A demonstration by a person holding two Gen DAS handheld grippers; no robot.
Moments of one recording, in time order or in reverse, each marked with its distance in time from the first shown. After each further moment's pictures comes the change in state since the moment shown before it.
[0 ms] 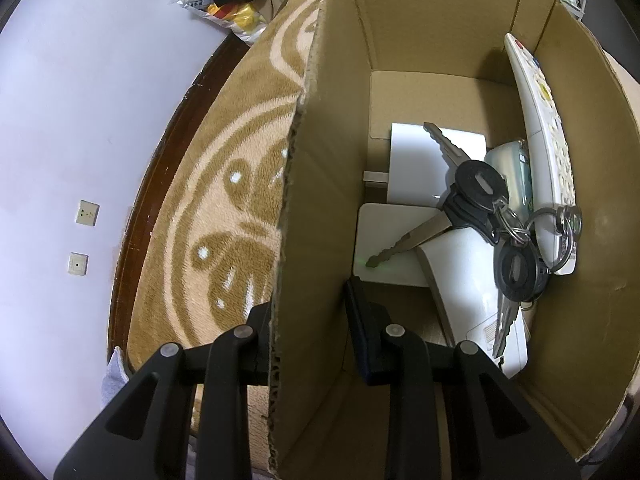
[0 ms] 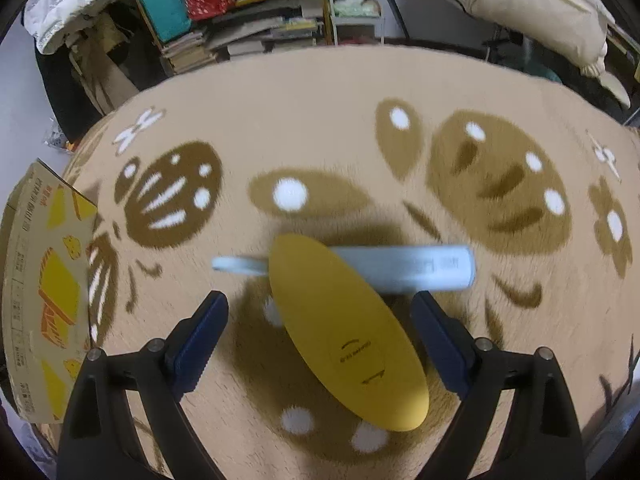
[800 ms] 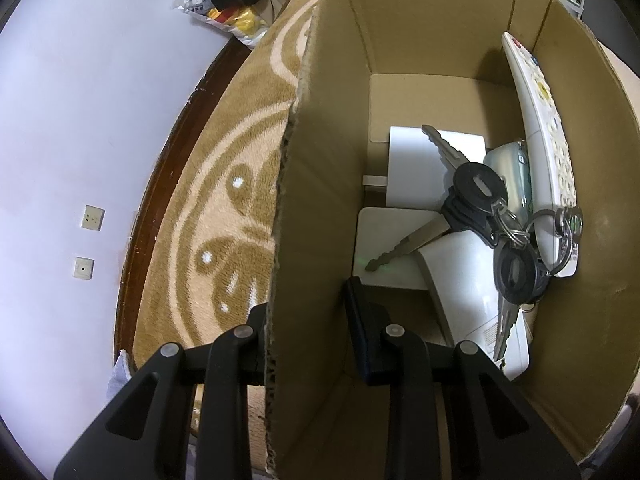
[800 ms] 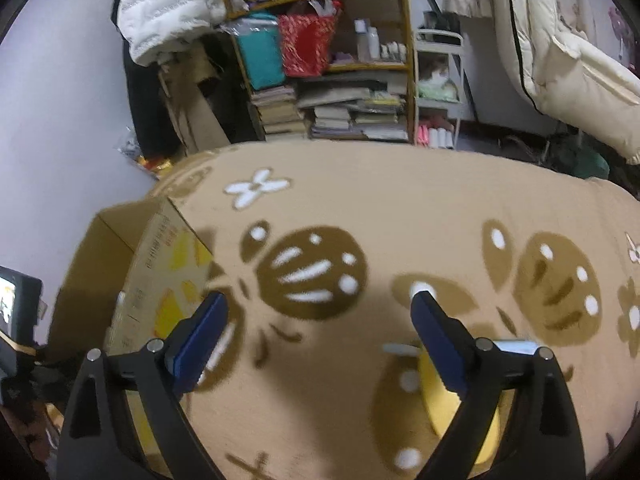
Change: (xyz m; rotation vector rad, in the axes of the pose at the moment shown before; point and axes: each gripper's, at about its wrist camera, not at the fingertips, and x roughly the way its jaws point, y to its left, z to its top) left arm -0.005 -0.011 -0.002 0.011 -0.010 0.024; right arm -0.062 0.087 0.021 -0.181 -0.252 0.135
